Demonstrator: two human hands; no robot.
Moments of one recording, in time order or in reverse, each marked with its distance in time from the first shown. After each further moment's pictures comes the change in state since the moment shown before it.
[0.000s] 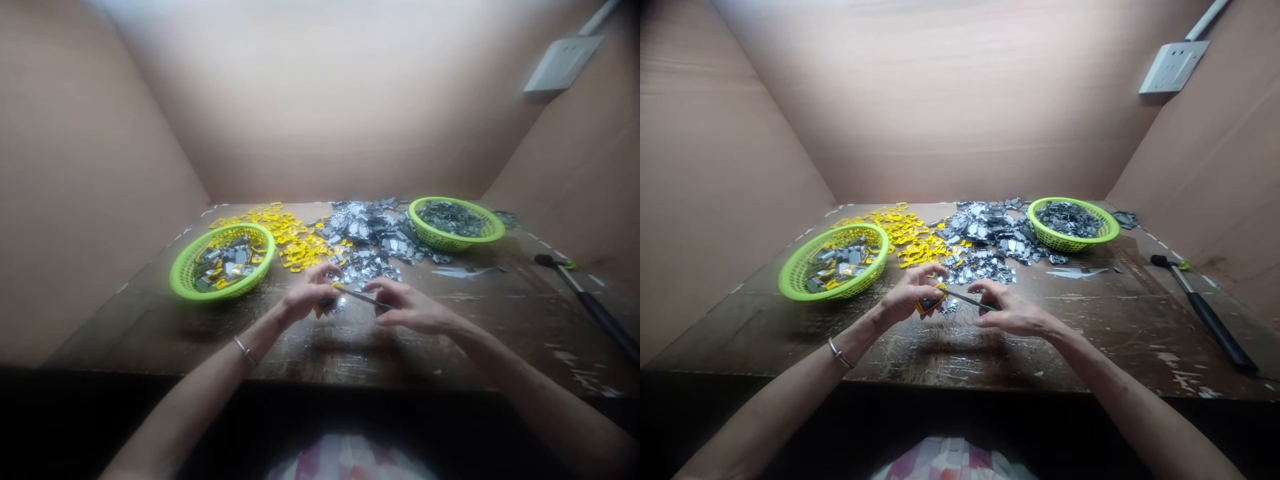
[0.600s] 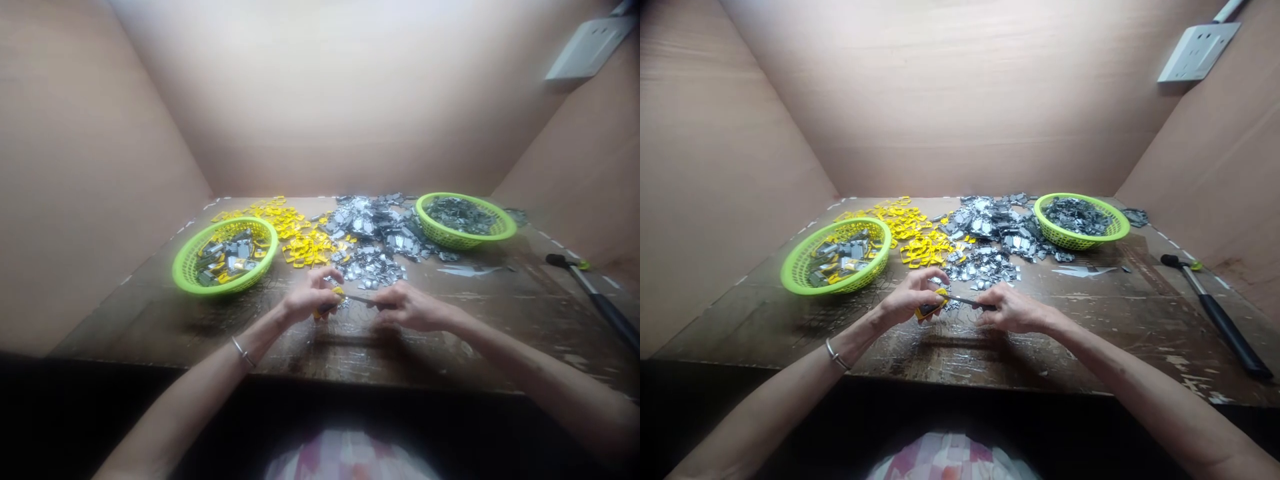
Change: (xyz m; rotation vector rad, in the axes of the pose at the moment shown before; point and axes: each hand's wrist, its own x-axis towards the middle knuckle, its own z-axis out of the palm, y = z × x) left_hand -0.008 -0.003 0.000 0.011 0.004 -0.090; right_hand 0.014 0.013 -0.002 -0.320 -0.078 -0.193
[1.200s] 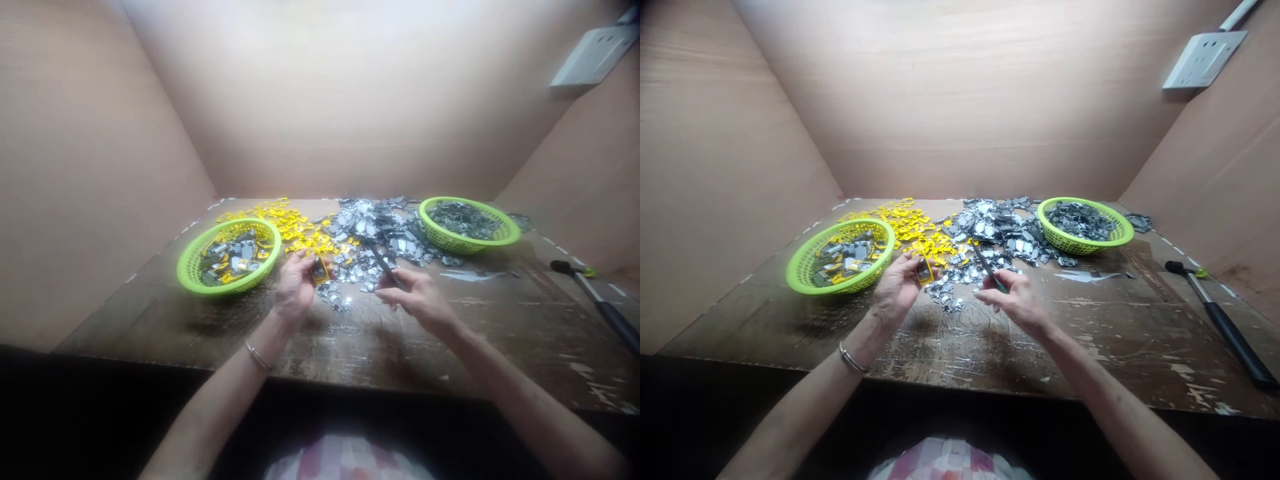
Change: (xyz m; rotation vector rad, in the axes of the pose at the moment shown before) left_hand 0.009 0.012 0.003 -0.580 0.506 0.304; right_hand 0.002 -0.023 0.004 0.466 0.503 0.256
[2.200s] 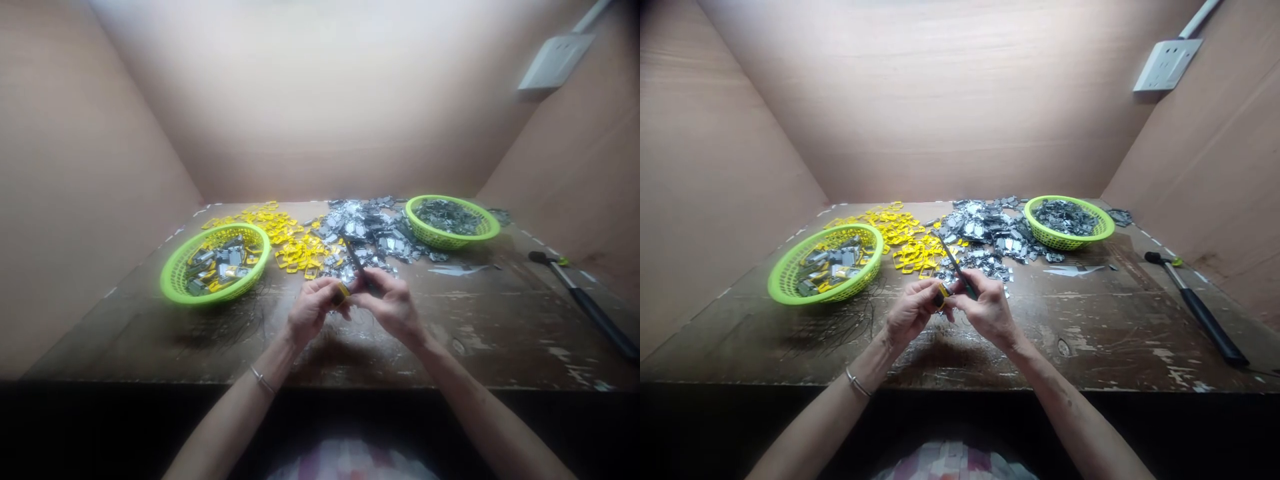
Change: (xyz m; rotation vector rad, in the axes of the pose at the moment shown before) left_hand -0.023 -0.031 0.005 0.166 -0.357 -0.123; right_hand -0.004 -0.006 0.037 0.102 0.257 -0.200
